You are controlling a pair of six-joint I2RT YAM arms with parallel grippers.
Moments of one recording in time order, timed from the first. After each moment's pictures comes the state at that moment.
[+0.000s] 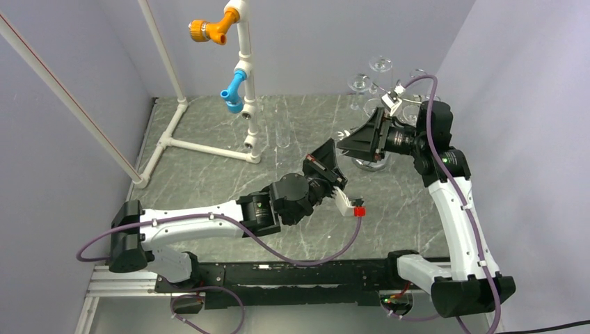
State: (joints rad) left arm -1.33 1.43 1.22 0.27 -0.59 1.60; right arm 0.09 1.08 1.27 -0.57 -1.06 0.77
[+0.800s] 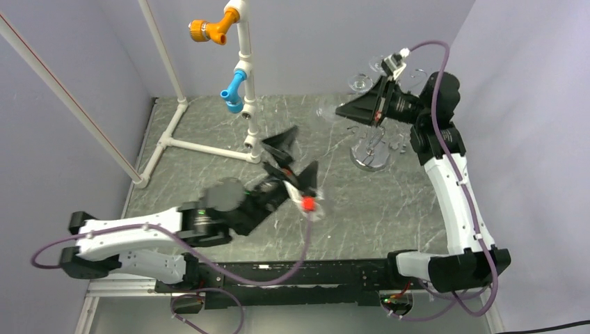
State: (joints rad) left arm -1.44 1.18 1.23 0.14 -0.62 1.16; right arm 0.12 1.22 1.41 -0.19 -1.11 1.10
